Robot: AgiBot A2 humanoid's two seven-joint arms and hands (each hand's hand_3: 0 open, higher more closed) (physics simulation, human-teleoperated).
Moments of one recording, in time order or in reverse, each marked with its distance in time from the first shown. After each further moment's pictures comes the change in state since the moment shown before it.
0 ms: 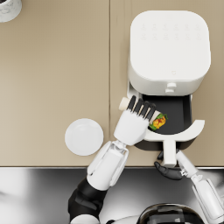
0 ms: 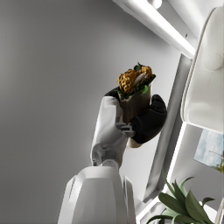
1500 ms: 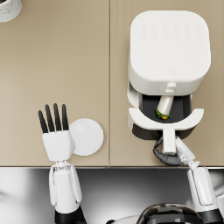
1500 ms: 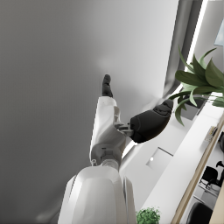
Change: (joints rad) left arm -0.412 -0.180 -0.659 -0.218 0.000 0.052 0.001; right arm 0.120 -0.261 -0.185 -0.229 0.003 0.275 0.000
